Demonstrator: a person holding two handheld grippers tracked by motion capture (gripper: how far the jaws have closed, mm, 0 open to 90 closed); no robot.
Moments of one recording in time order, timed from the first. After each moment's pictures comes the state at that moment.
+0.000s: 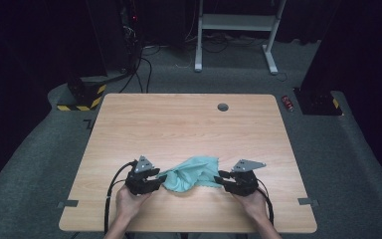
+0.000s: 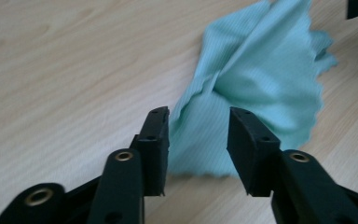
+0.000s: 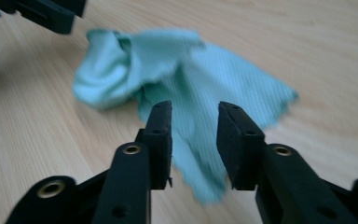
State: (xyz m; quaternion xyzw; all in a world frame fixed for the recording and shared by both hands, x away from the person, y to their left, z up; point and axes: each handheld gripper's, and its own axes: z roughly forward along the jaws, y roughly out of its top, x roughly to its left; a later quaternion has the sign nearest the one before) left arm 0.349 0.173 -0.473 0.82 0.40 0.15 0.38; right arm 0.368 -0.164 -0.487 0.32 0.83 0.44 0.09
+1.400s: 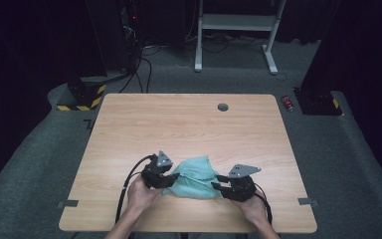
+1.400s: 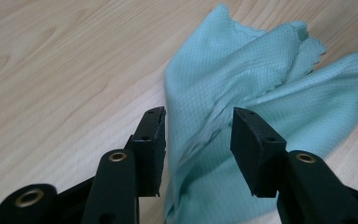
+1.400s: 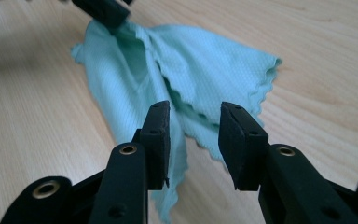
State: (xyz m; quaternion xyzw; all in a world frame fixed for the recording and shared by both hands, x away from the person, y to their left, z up) left arm 0.368 0.125 -0.471 0.87 0.36 0.16 0.31; right arm 0.352 -0.157 -0.483 0.29 0.85 0.42 0.10
